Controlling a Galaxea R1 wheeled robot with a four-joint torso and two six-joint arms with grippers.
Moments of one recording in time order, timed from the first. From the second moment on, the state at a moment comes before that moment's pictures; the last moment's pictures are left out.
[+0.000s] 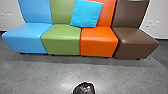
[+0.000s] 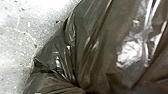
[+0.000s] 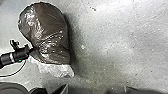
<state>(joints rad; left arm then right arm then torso) 0.82 2.96 -2.57 -0.70 0.28 -0.04 -0.77 2.09 -1.45 0.25 -0.37 0.16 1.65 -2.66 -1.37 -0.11</state>
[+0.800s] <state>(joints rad) 0.84 2.96 -2.56 -0.70 0.27 -0.02 -0.77 2.09 -1.44 0.25 -0.37 0.16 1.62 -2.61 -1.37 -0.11</state>
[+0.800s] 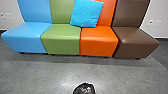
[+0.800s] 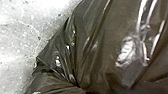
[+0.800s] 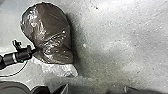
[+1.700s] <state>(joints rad) 0.86 2.95 -2.56 -0.68 0.28 -0.02 -0.78 2.09 -1.44 0.25 -0.37 0.16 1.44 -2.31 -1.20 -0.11</state>
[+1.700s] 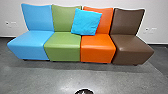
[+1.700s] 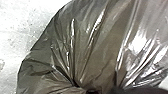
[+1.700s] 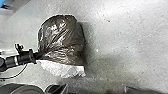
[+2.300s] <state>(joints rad) 0.87 2.93 -2.55 -0.68 0.29 -0.02 -0.80 2.09 -1.44 0.25 -0.38 0.16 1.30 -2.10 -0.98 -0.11</state>
